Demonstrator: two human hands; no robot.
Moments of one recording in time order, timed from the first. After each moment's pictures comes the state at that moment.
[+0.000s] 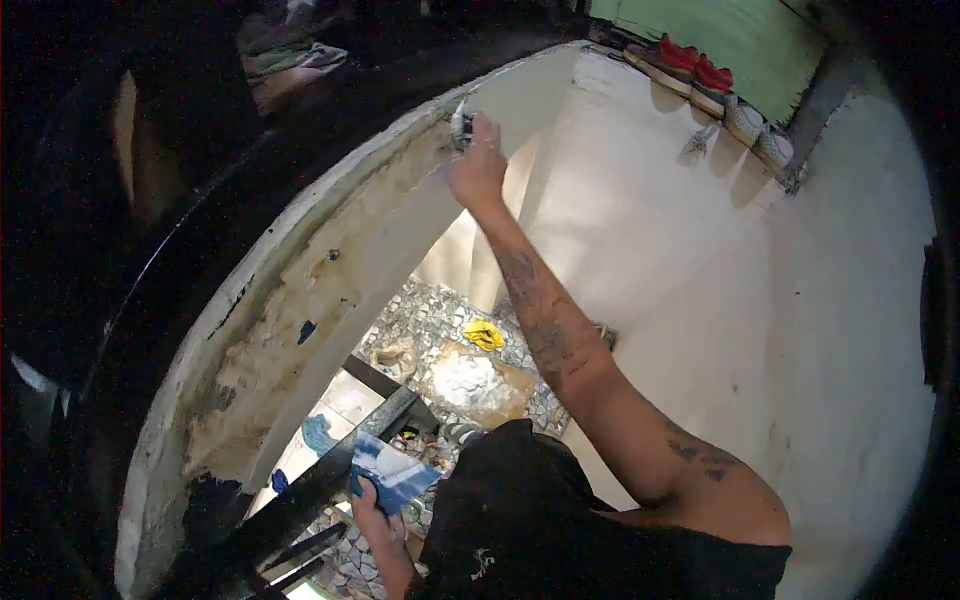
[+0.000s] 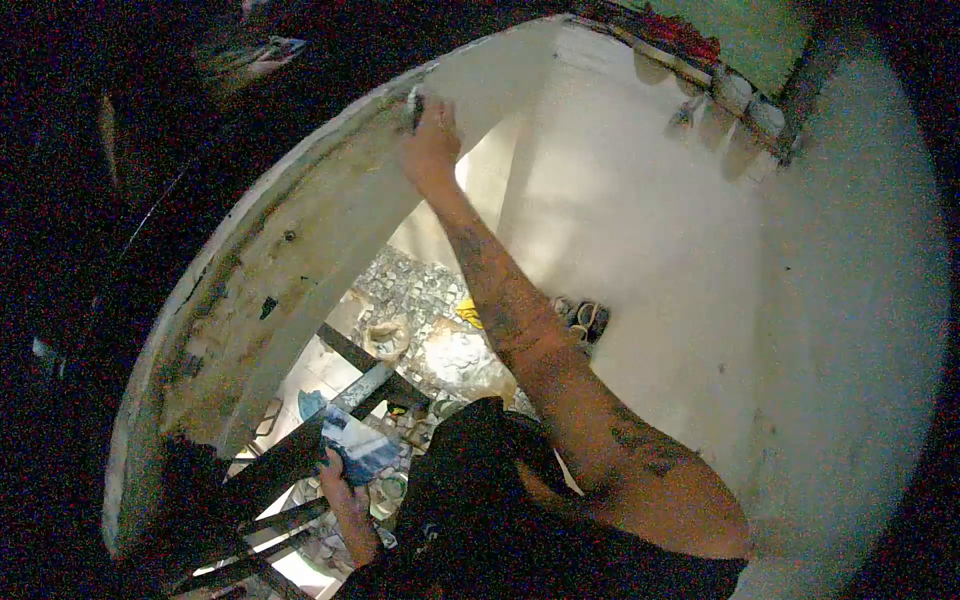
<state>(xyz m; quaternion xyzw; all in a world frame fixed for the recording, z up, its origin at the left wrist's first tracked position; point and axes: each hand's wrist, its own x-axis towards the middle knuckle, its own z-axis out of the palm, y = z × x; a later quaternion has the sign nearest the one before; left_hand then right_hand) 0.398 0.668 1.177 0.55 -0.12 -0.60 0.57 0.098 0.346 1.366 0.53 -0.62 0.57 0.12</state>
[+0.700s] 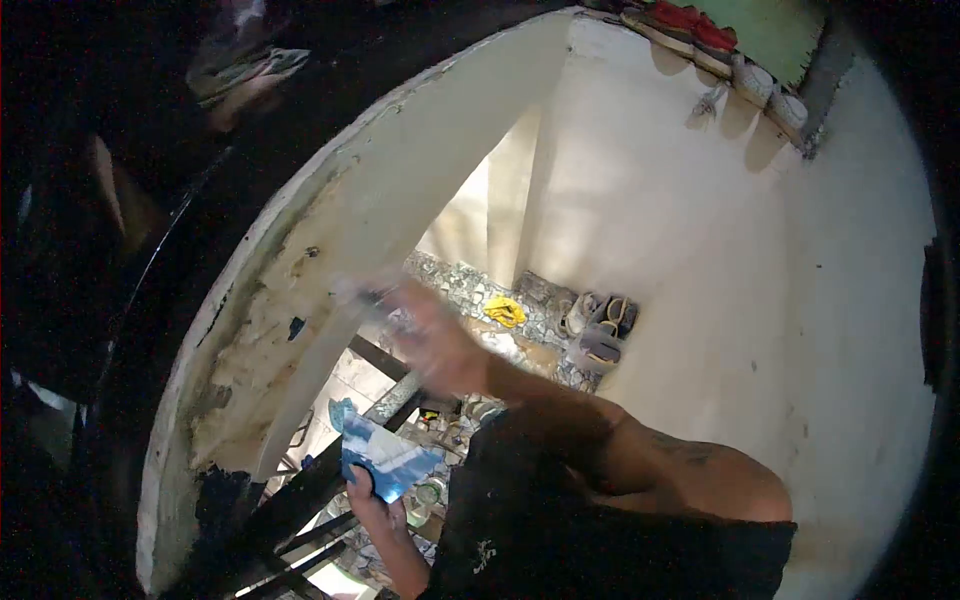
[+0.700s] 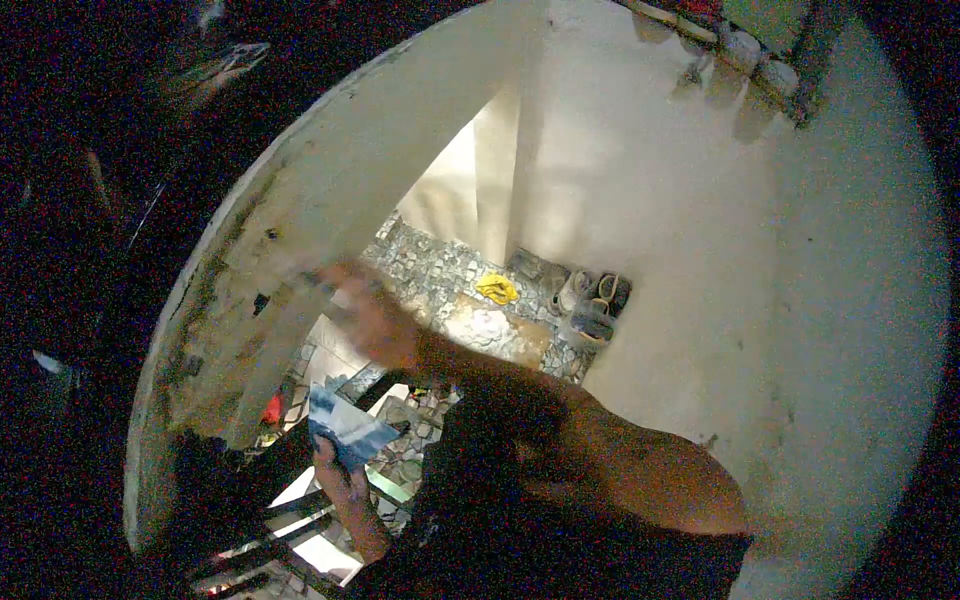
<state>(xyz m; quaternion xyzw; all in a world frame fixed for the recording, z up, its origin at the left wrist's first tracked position) 0.373 0.666 1.220 0.45 -0.18 -0.59 0.64 0.174 0.528 1.334 0.68 -0.29 0.61 -0.27</state>
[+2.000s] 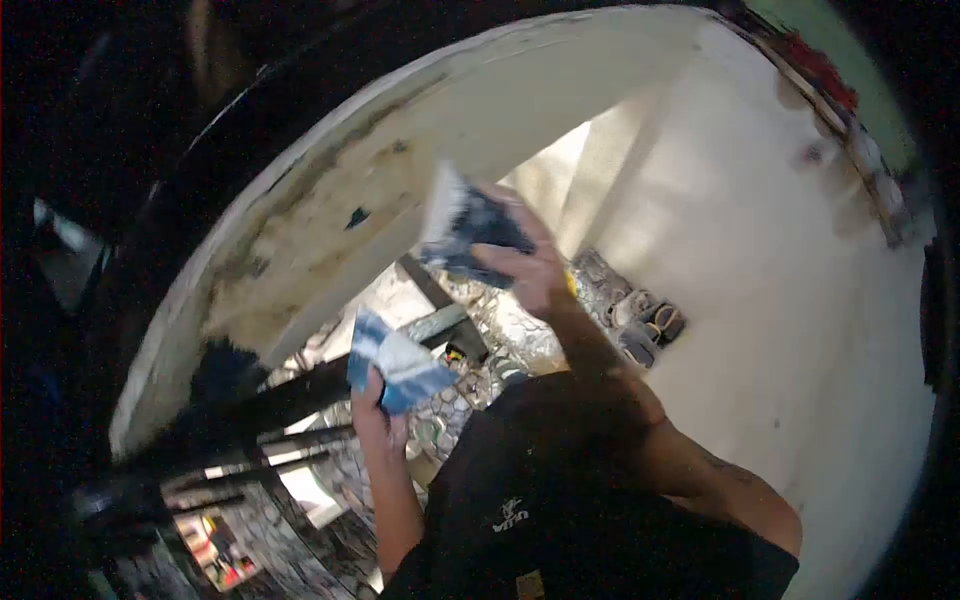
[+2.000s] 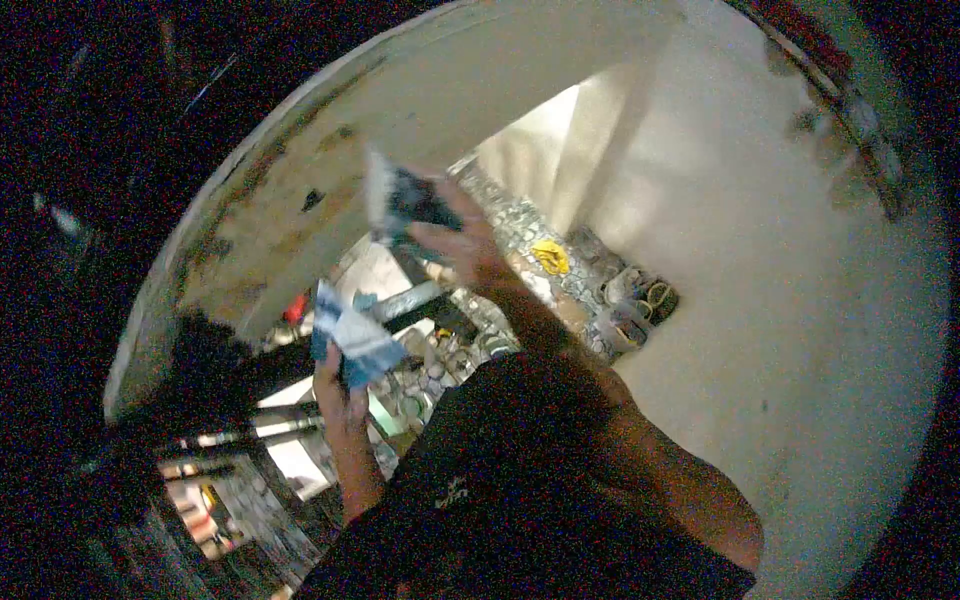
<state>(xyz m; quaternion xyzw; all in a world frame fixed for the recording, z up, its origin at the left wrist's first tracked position) 0.352 0.657 1.243 0.40 -0.16 -0.57 0.70 0.145 0.529 1.316 0.49 -0.22 0.57 -0.62</state>
